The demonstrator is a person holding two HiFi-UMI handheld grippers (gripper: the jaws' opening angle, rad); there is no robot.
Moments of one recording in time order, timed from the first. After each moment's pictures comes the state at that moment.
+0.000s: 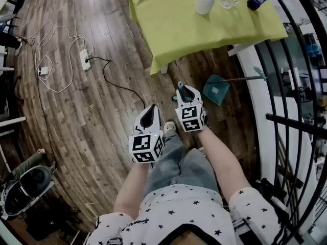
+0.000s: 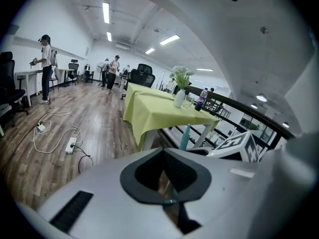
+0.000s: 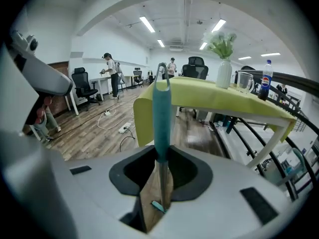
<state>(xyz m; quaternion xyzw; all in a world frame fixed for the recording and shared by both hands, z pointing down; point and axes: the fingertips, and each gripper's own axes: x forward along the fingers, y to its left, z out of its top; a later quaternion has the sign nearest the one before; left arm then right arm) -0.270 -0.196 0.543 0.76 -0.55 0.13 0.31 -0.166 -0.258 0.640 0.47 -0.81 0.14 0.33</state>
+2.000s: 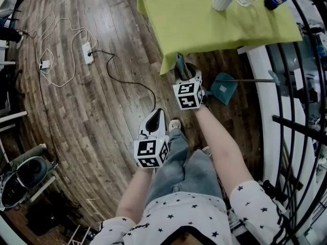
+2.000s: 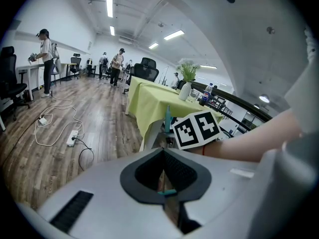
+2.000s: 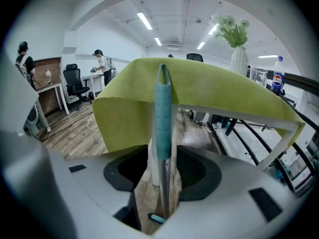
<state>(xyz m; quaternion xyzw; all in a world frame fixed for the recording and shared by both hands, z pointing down) -0.284 -0.192 0.584 0.75 -0.55 0.14 0.34 -0.204 -0.354 0.683 0.49 -0.79 0.14 0.34</state>
